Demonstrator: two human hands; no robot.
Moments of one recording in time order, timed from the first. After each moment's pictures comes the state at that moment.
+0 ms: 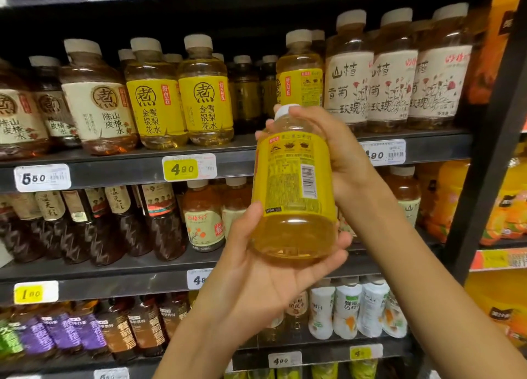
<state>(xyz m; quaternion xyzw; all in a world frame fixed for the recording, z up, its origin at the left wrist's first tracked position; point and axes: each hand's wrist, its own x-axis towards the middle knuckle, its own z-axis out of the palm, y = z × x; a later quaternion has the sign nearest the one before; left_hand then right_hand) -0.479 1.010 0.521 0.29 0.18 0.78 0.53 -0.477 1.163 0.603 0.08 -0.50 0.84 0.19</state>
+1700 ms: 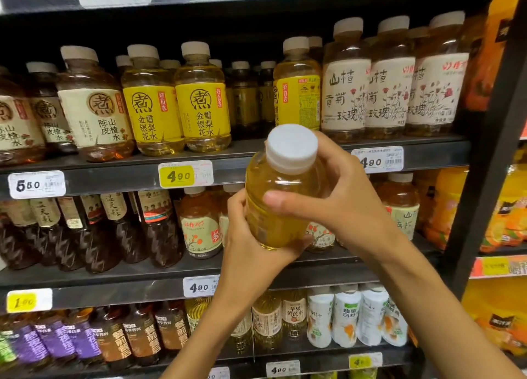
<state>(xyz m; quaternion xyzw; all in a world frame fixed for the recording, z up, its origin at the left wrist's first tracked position) -0.501 1.038 0.511 0.38 0.66 0.65 -0.03 -0.430 1.153 0.571 0.18 -0.74 0.53 0.36</state>
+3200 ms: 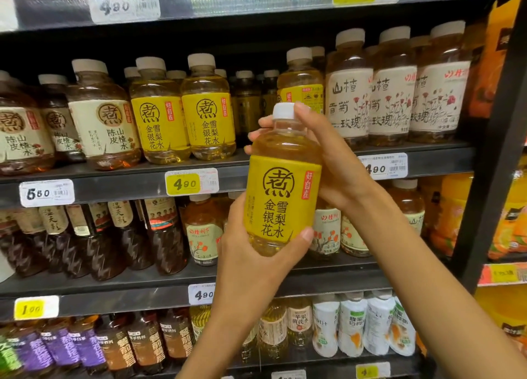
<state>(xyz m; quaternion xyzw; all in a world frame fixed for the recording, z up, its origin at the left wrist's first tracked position) -0.494 1.029 0.517 0.37 0.66 0.65 -0.06 -0.474 1.167 0.610 0.13 -0.63 0.74 0.21</state>
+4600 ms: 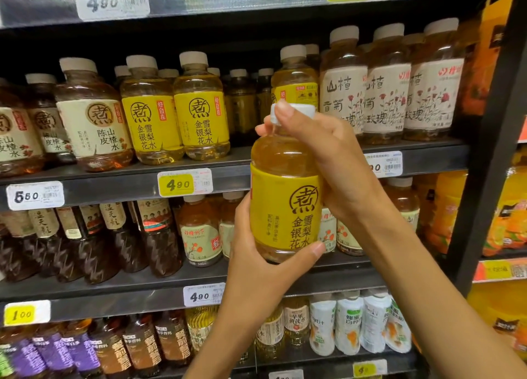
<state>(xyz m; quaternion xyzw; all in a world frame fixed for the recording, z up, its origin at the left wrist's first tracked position) -0.494 1.038 0.508 0.42 0.61 0.67 -0.01 -0.454 1.154 0.609 0.11 -0.65 0.67 0.34</state>
